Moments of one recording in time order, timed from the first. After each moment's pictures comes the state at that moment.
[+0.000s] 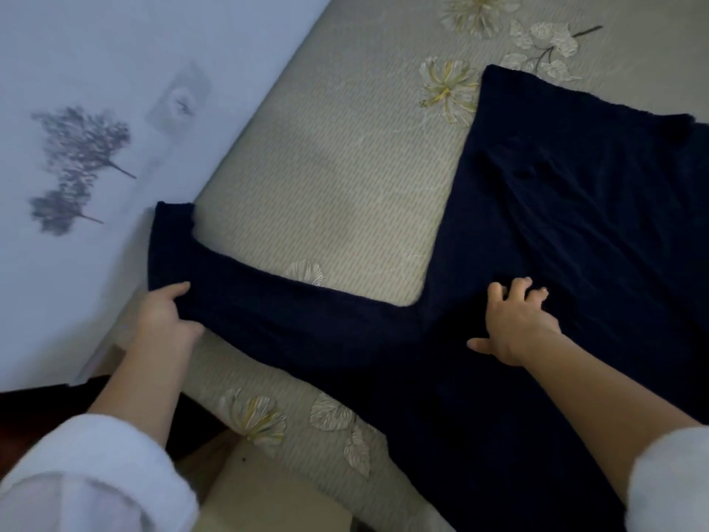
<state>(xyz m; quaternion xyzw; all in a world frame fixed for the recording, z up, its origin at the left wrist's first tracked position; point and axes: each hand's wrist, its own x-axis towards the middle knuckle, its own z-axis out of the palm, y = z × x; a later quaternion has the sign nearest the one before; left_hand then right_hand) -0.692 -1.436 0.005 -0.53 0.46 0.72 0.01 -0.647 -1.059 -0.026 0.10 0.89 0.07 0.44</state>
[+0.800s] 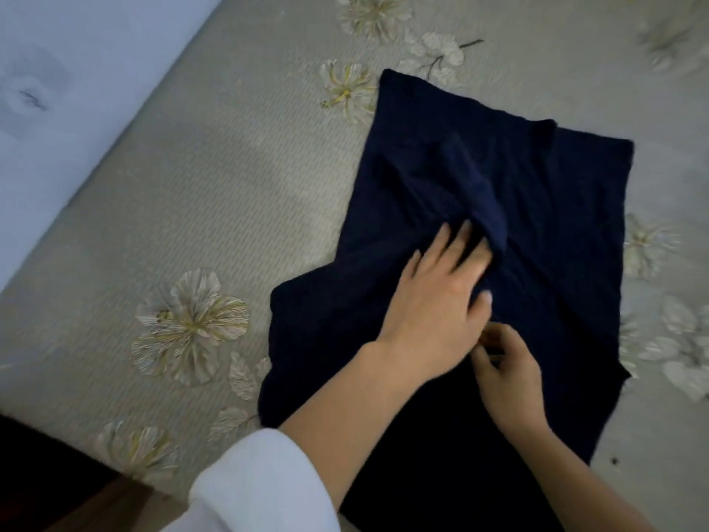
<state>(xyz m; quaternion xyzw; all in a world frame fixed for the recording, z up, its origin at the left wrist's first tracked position) -0.645 -1.099 0.031 0.29 0.87 0.38 0.13 -0.535 -0.970 -0.035 0.29 0.88 -0.38 0.04</state>
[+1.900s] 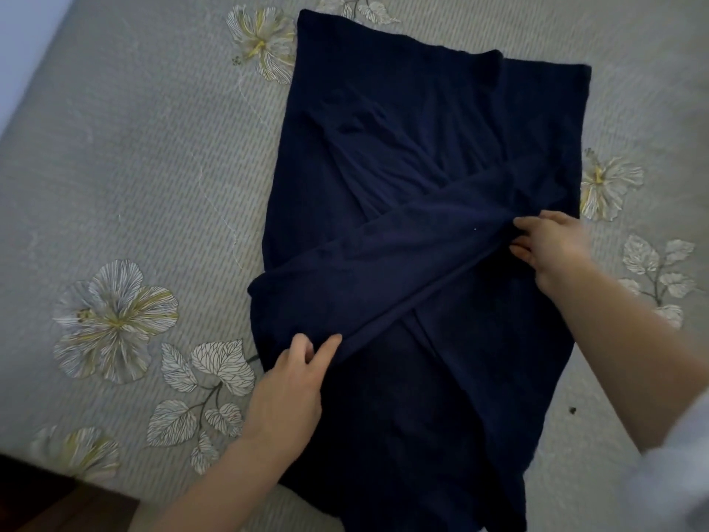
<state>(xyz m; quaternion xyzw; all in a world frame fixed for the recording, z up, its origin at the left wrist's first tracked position) -0.548 -1.166 -0.033 0.20 0.94 0.14 0.24 -0.619 -0.826 -0.034 0.57 0.59 -0.57 -0.04</state>
